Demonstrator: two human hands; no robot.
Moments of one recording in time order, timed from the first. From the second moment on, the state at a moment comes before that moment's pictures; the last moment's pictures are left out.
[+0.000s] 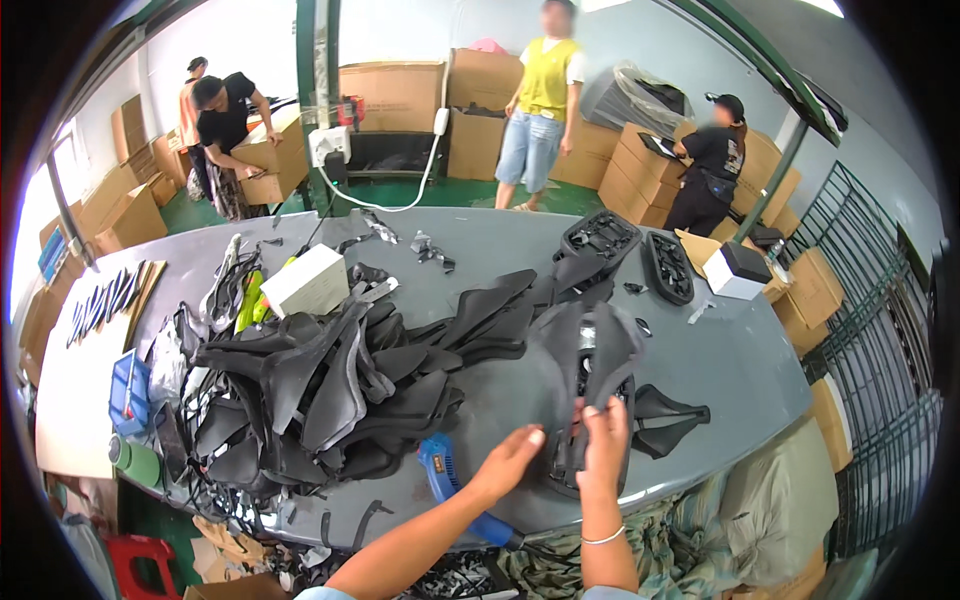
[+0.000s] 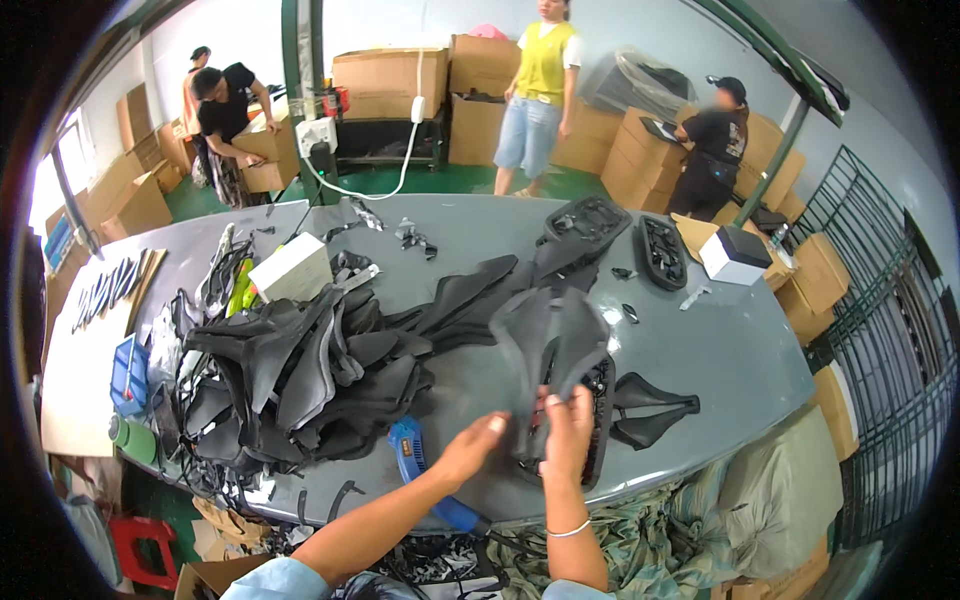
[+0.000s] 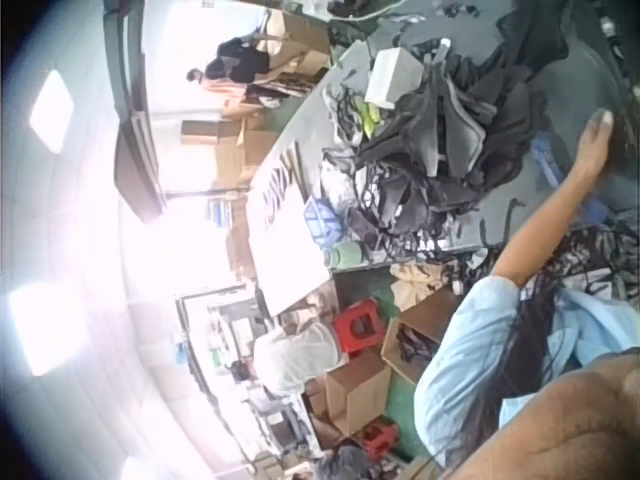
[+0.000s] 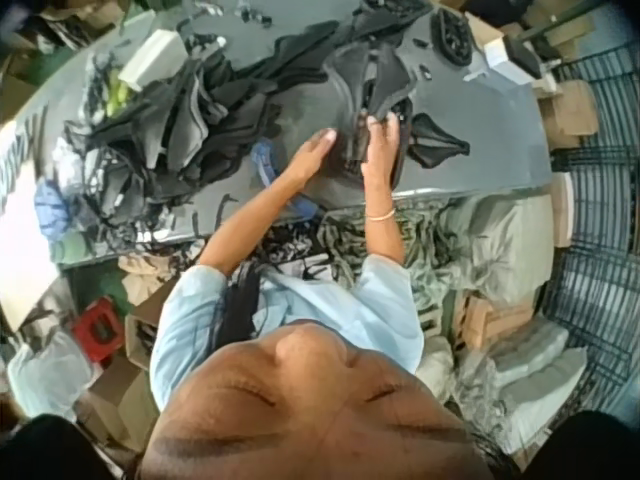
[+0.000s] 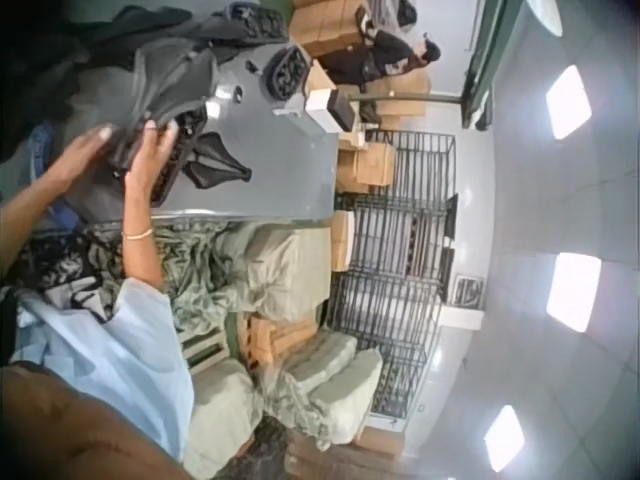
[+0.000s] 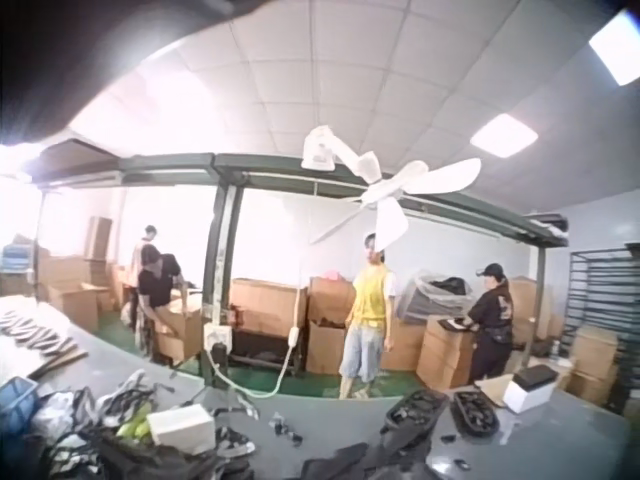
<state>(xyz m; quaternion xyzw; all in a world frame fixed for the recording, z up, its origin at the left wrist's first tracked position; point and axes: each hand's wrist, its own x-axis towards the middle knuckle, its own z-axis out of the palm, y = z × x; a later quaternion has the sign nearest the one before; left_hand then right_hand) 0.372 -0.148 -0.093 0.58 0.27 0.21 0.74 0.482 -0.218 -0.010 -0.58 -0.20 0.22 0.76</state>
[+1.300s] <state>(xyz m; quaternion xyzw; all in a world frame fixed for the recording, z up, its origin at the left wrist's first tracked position) 0.217 -0.144 -0.059 0.80 0.29 0.41 0.32 0.457 -0.140 -0.003 -0.42 -0.22 0.51 0.72</state>
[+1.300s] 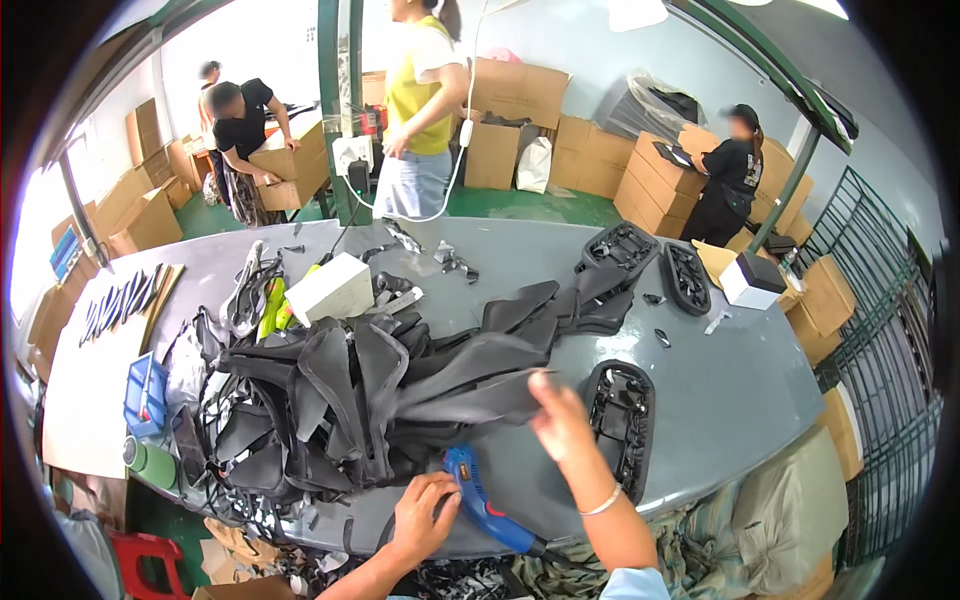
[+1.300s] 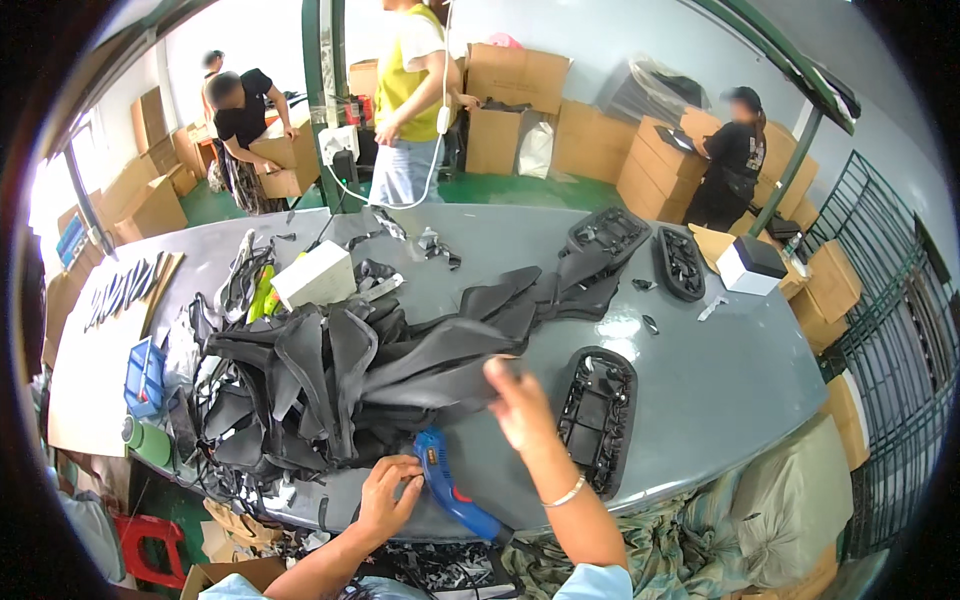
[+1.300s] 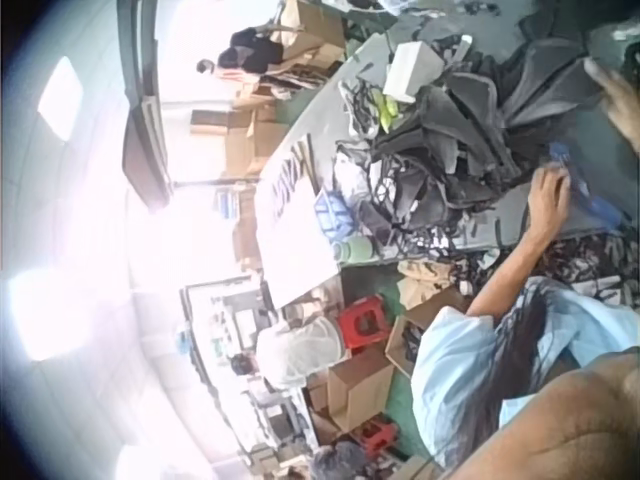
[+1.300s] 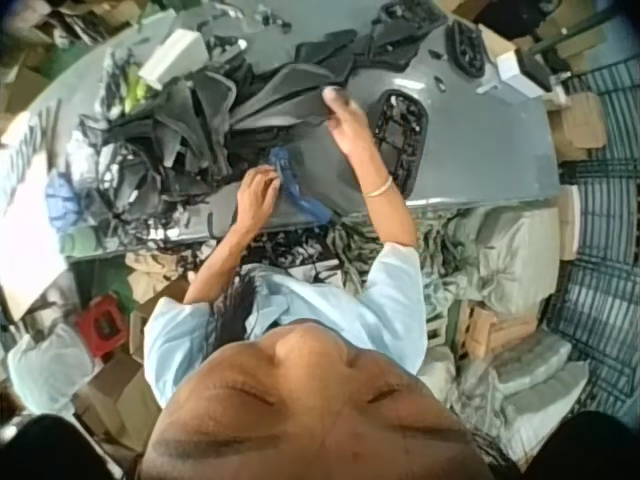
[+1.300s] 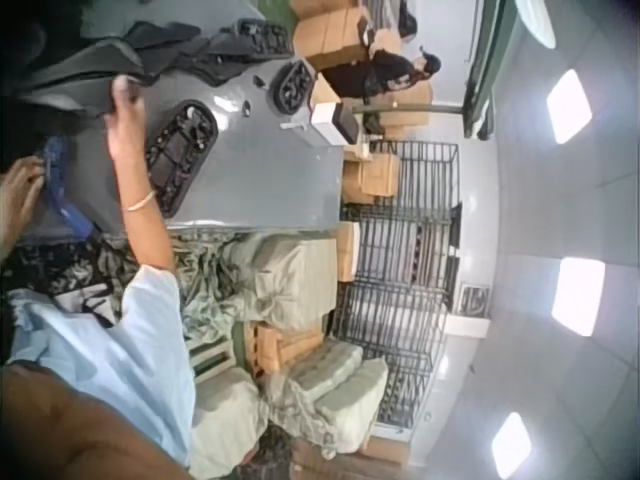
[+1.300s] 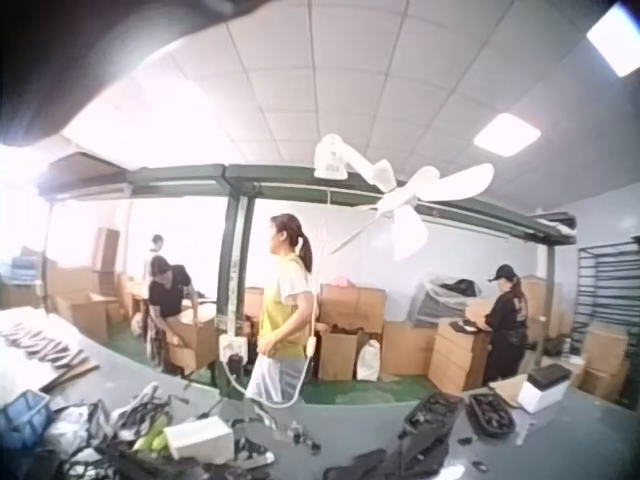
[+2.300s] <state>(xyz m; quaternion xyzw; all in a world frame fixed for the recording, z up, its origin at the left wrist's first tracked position) 0.174 -0.136 -0.108 0.77 0.38 0.39 0.34 0.502 -0.029 0.040 -0.56 -0.46 0.05 0.68</state>
